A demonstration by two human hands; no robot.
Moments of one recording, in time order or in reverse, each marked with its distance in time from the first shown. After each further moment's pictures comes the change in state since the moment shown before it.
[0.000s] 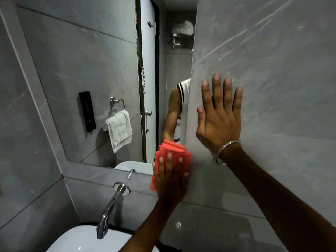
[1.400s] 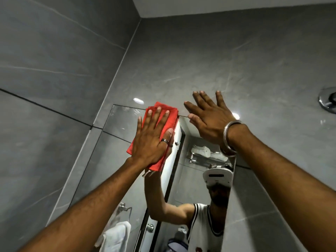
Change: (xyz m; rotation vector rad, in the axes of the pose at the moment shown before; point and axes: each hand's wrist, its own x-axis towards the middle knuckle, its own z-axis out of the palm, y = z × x) left_hand 0.489 -0.113 -0.173 0.093 0.239 0.067; right_hand 0.403 -0.067 -0.075 -0.017 -0.141 -0.523
